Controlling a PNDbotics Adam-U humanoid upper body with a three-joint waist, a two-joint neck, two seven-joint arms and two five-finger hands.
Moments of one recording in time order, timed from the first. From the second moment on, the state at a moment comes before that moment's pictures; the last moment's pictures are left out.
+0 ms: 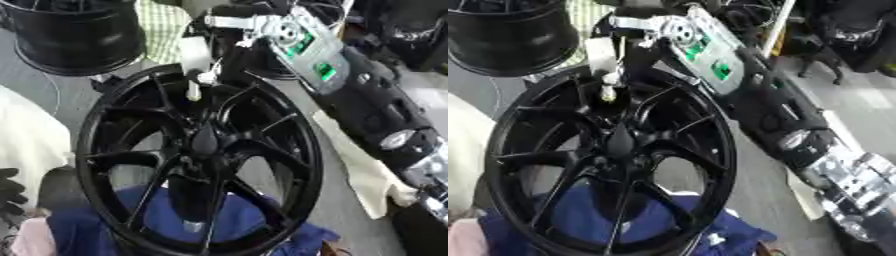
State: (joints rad) left arm -0.19 0.11 0.17 -1.72 -0.15 0.07 -0.58; right arm -0.94 -0.67 0.31 -1.56 0.32 0.14 0.57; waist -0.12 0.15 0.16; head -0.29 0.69
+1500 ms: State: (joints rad) left arm -0.16 0.13 0.24 -1.73 -0.14 0.06 -0.49; right arm 0.09 -0.29 -0.23 -1.64 0.31 0.19 -0.57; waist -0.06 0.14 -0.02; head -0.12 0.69
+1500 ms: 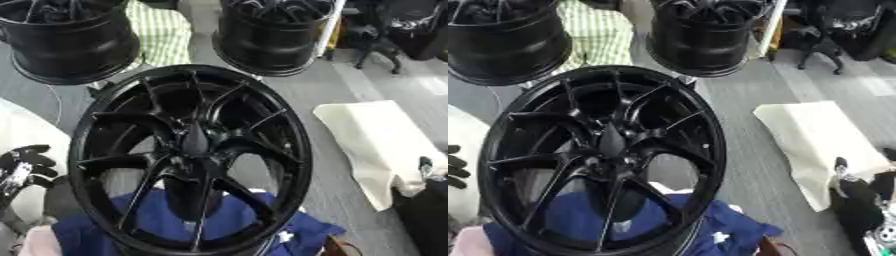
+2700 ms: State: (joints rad) left arm -0.14 0.13 0.27 -1.66 -0.16 0.01 -0.47; right arm 0.04 -0.14 -0.15 -1.50 0.13 -0.04 -0.78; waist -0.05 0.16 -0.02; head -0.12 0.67
